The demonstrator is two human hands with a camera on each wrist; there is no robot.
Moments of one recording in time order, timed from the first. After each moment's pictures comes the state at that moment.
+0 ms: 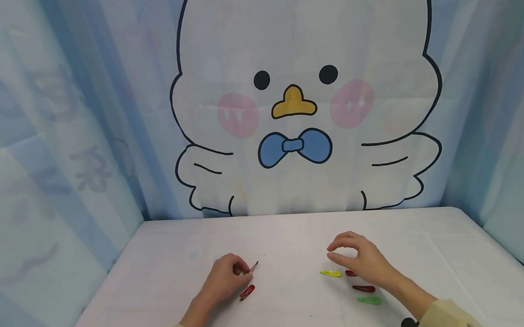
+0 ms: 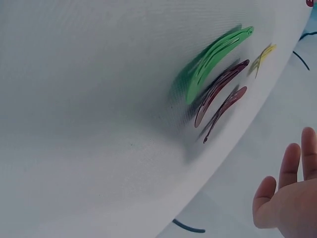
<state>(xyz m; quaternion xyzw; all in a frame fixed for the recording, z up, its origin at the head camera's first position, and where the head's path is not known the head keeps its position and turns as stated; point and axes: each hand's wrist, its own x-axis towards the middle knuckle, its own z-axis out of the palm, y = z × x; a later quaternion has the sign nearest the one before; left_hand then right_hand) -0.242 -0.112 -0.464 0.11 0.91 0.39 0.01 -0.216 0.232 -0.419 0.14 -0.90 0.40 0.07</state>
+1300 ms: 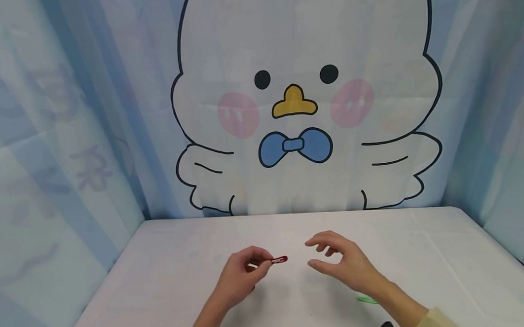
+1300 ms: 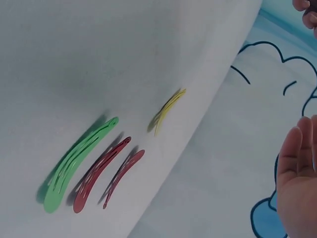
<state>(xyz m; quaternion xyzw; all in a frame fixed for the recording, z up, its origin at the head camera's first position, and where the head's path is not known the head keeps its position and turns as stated) -0.208 -0.080 -0.419 0.19 0.79 0.58 0.01 -0.199 0.190 -0.404 0.22 -0.85 0.46 0.10</state>
